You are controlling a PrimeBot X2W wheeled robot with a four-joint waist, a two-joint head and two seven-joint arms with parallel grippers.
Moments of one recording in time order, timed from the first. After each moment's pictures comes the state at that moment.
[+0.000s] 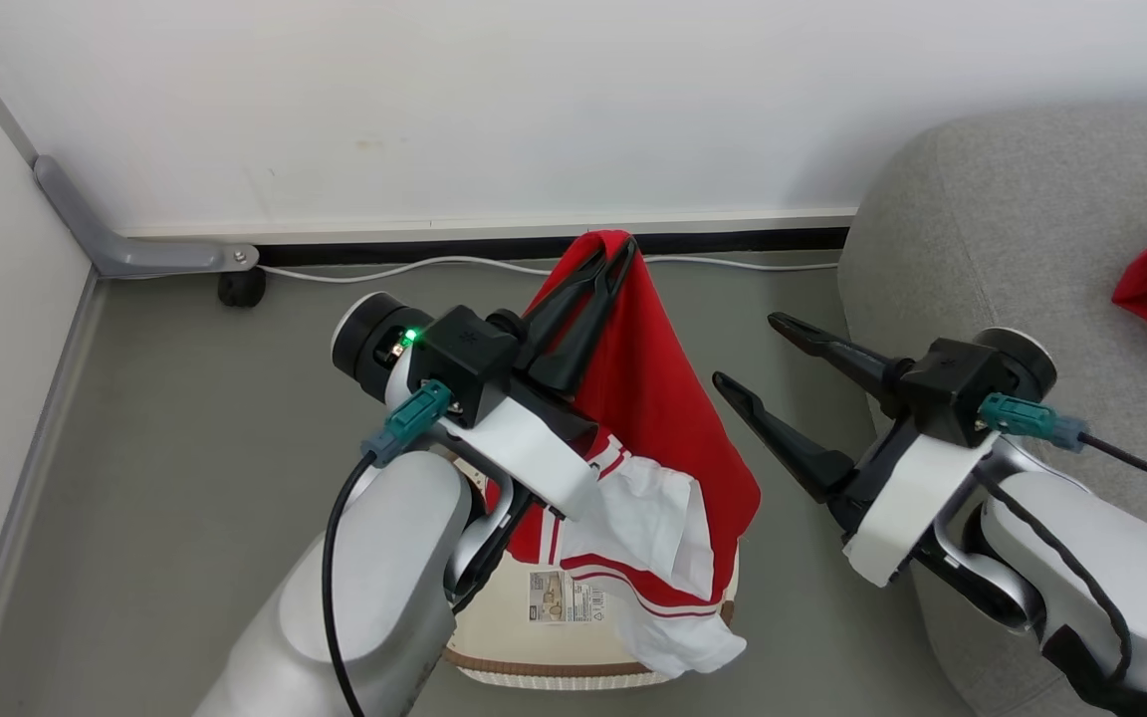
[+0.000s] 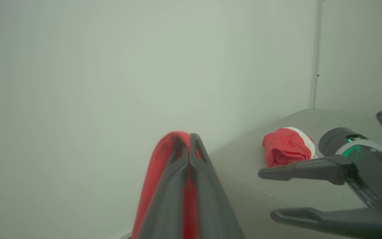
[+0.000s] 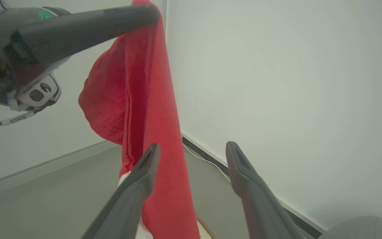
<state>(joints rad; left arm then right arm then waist) -0.60 0.04 -0.57 0.37 -0.32 -0.08 -0.26 -0.68 -0.49 0.93 0.27 0.64 0.13 -0.23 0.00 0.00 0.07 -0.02</state>
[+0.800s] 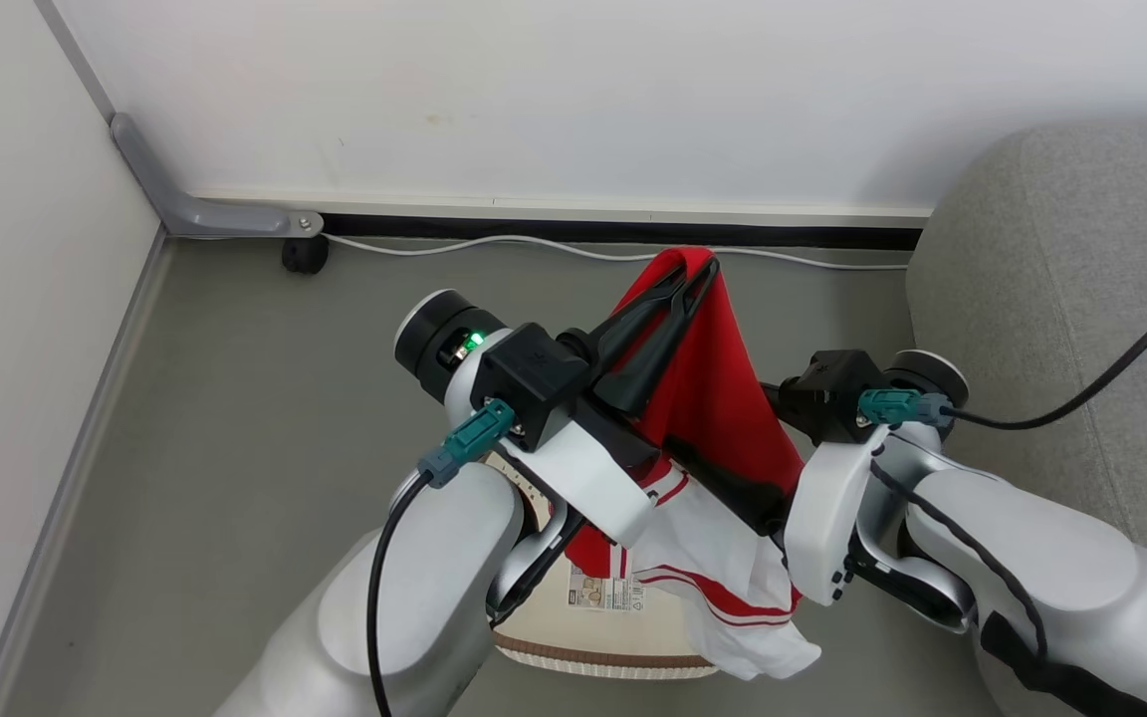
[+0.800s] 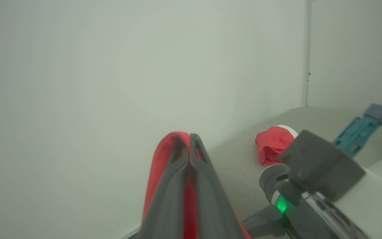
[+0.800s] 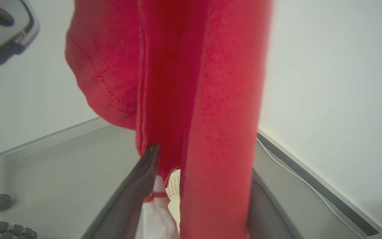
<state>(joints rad) -0.63 0.04 -0.70 0.31 -0.37 -0.06 -0.26 -0.89 -0.44 1.29 0.41 0.85 0.13 -0.14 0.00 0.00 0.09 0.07</state>
